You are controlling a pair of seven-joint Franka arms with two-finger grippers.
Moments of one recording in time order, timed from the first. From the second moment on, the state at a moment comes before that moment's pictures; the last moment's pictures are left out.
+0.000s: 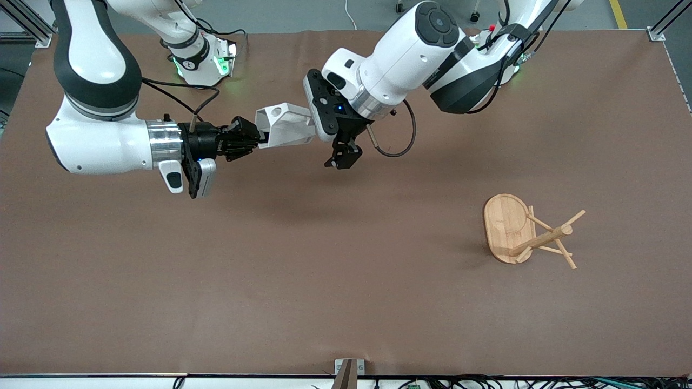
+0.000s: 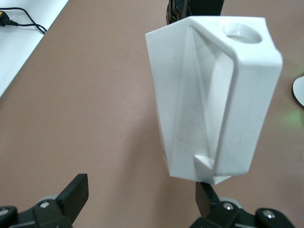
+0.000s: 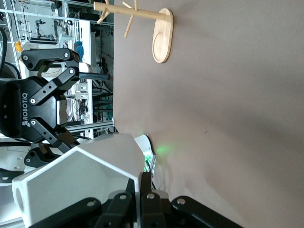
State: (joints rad) left arm -0.22 0.41 -0.66 -1.47 -0.11 2.23 0.55; right arm 0.17 0.17 0.10 -1.79 1.06 1.70 -0.34
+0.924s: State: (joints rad) left arm -0.21 0.38 -0.71 -1.48 -0.18 2.20 0.57; right arm 0.23 0.17 0.10 -1.80 1.10 1.76 -0.34
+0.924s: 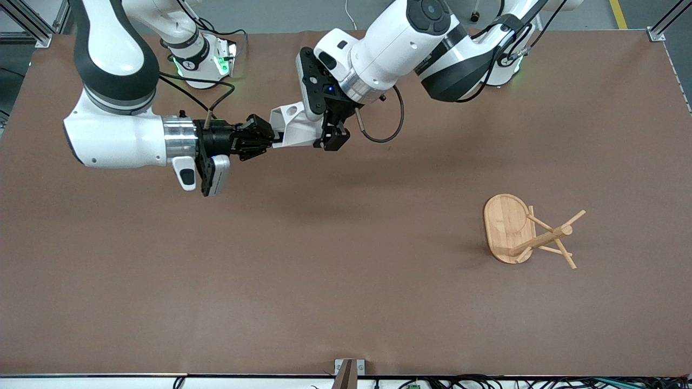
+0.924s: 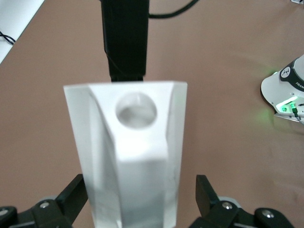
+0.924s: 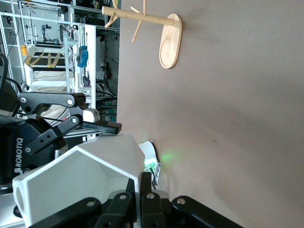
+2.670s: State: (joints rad) left arm -0.16 0.39 -0.71 -1.49 -0.18 2.20 0.60; right arm 0.10 0.16 0.07 -1.76 0.86 1.77 -0.19
